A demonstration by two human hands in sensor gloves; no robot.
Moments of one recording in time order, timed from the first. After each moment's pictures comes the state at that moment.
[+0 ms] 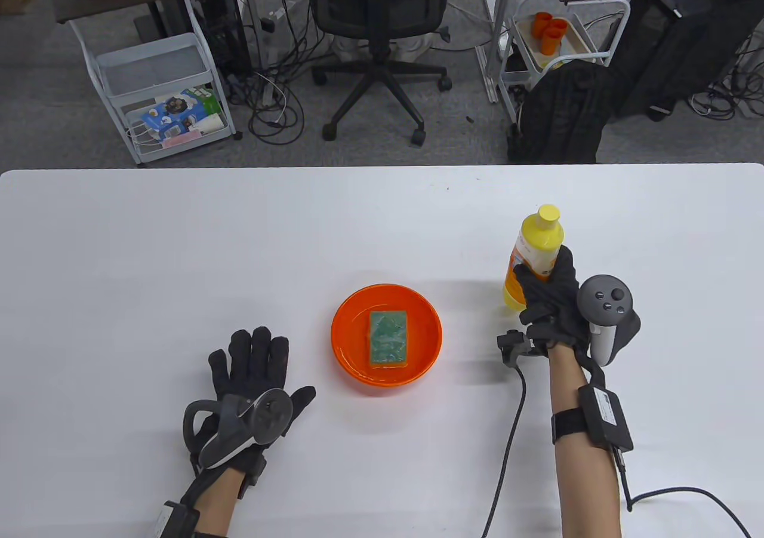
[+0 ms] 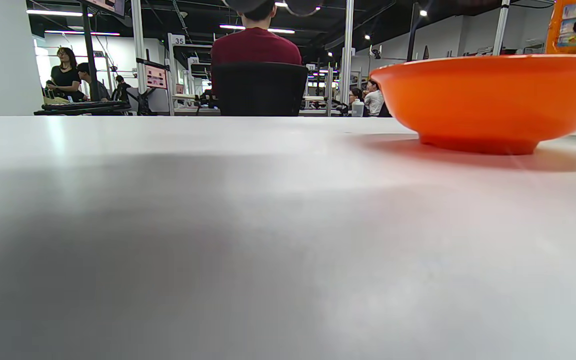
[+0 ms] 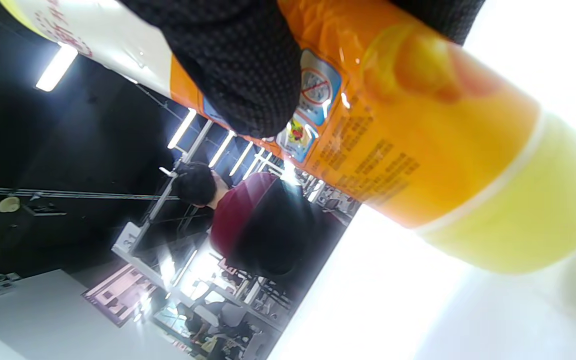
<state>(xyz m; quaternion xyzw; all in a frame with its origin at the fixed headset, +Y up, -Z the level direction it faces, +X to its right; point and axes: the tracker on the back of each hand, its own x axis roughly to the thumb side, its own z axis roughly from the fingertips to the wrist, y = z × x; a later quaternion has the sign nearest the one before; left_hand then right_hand) -0.207 -0.738 -0.220 -0.01 -0.08 0.00 1.00 0.261 -0.715 -0.363 -0.10 -0.15 0.85 0.50</state>
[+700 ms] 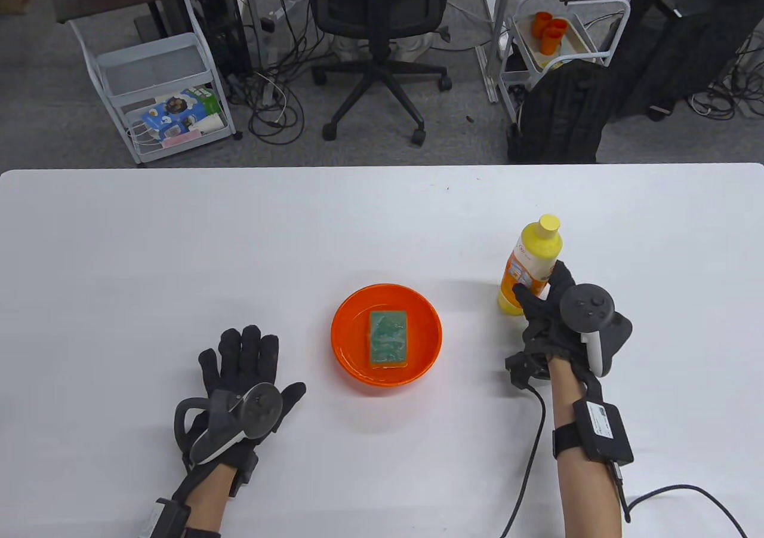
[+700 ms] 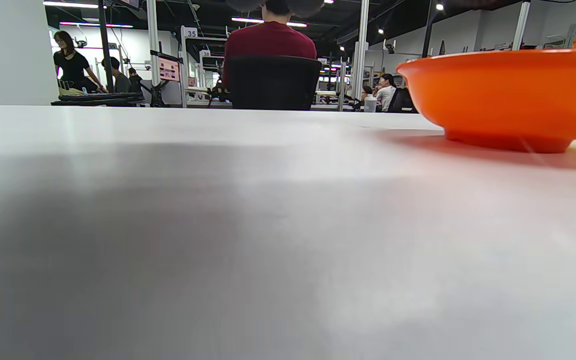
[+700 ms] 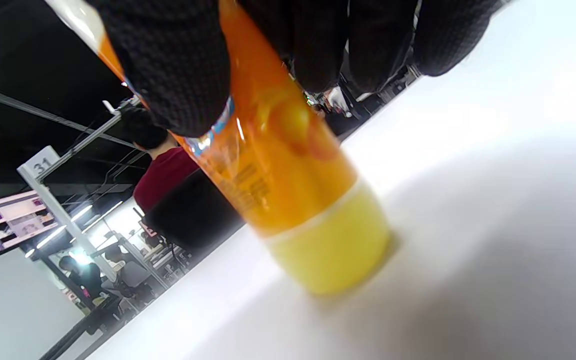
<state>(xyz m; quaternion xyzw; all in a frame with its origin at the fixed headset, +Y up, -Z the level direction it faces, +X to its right) -0.222 -0.740 -0.225 -0.02 -0.06 0.01 1.00 0.264 -0.723 -0.335 -0.14 -0.11 0.93 0.34</state>
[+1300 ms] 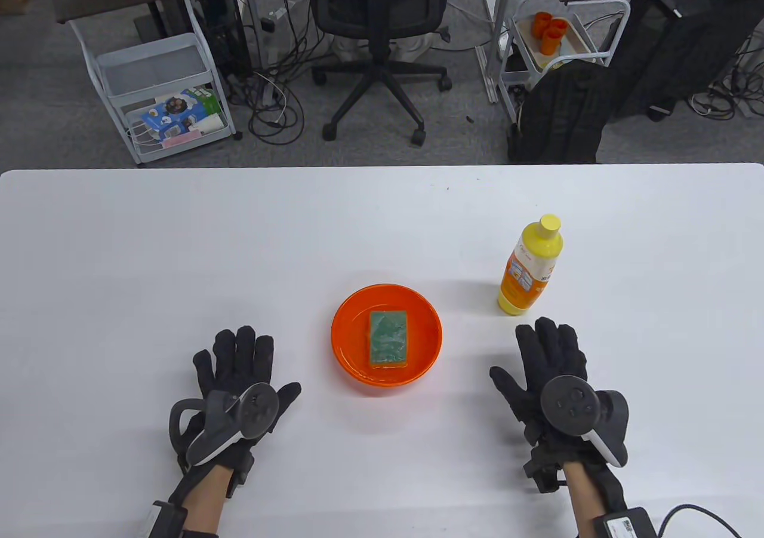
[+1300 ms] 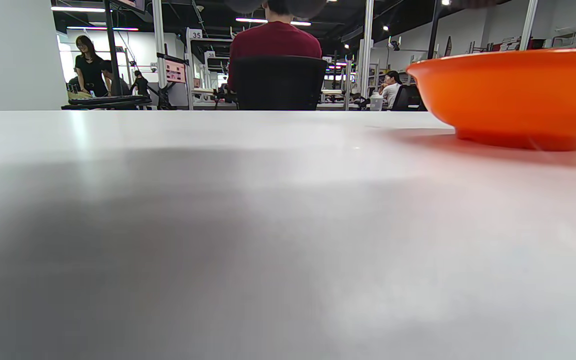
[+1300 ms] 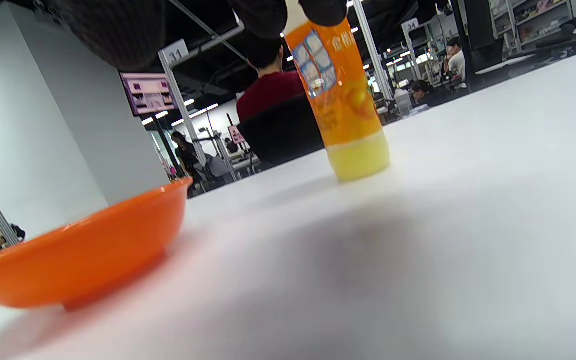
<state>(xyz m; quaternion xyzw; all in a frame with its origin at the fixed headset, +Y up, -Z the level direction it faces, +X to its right) -0.226 -0.738 -0.223 -0.02 -0.06 0.00 1.00 0.225 -0.722 -0.224 0.03 -0.03 0.98 0.21</state>
